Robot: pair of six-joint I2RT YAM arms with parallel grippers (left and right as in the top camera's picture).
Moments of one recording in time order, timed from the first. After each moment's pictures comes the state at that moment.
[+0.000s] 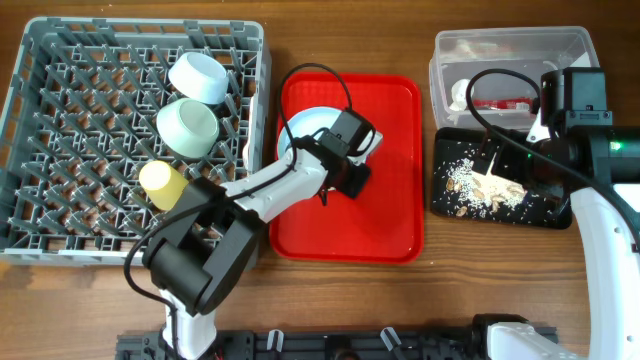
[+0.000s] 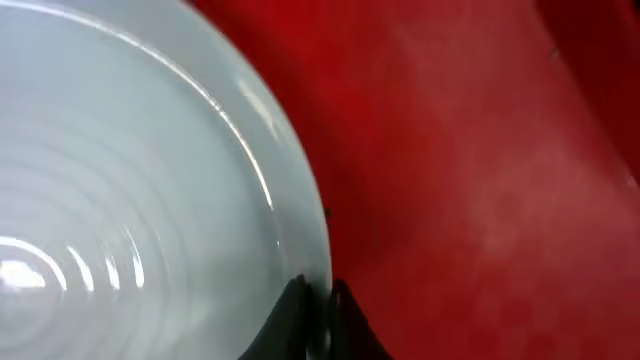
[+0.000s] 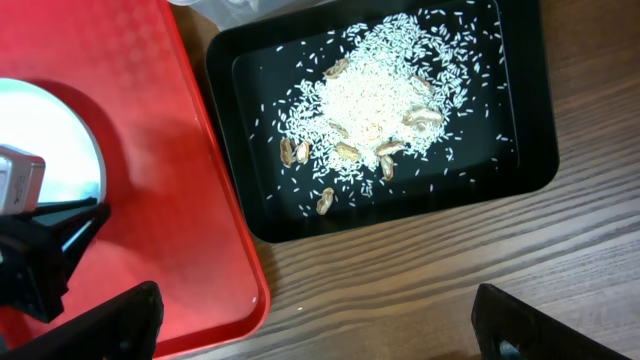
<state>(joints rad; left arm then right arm) -0.70 1.97 1.24 -0.43 0.13 -0.07 -0.02 1.31 1.42 -1.38 0.06 0.34</state>
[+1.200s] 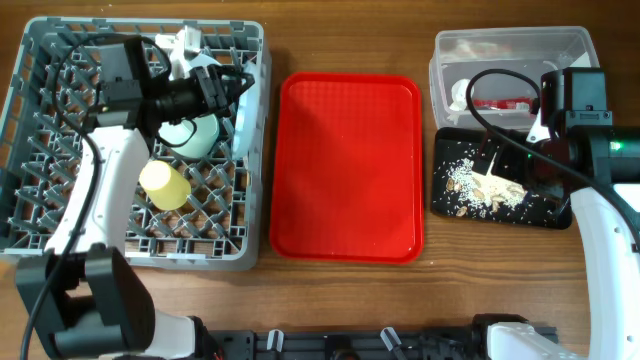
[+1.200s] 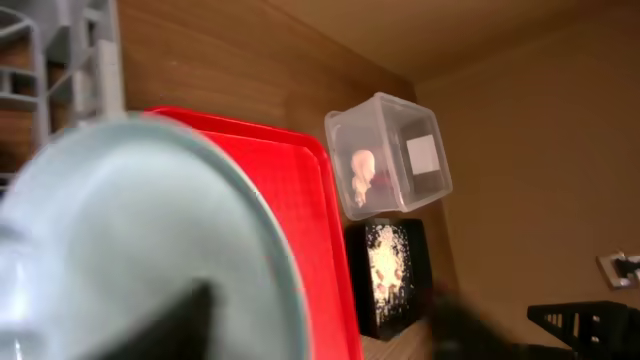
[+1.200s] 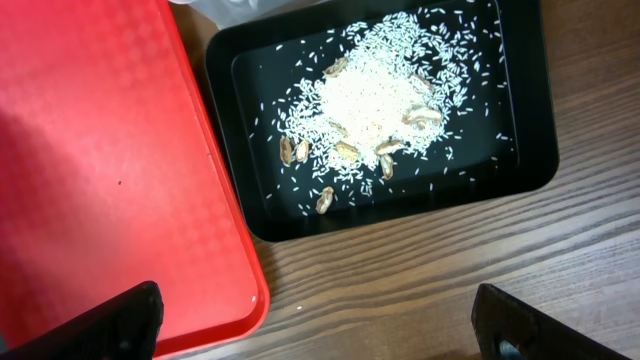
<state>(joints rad) 0.10 1.64 1.25 -0.40 0.93 -0.36 -0.02 1.31 1.42 -1.38 0.06 0.34</state>
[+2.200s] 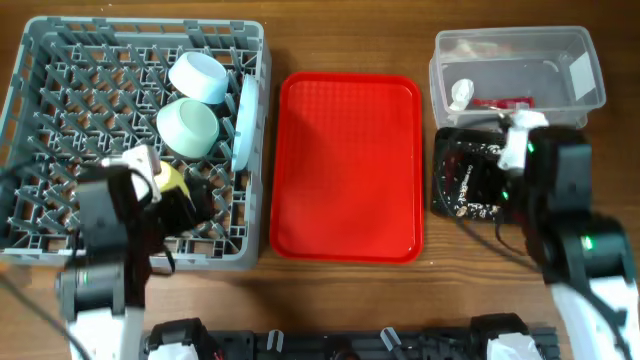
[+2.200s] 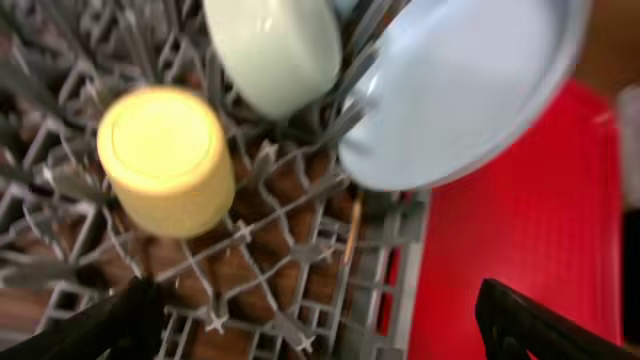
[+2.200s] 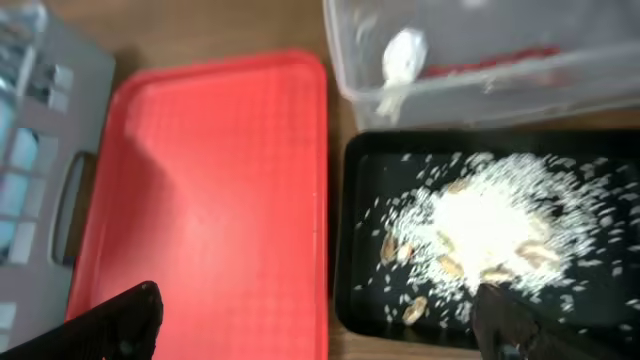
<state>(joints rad) 0.13 0.82 0.83 -0.88 0.19 -0.25 0.09 0.93 1.02 -0.88 -0.05 0.24</state>
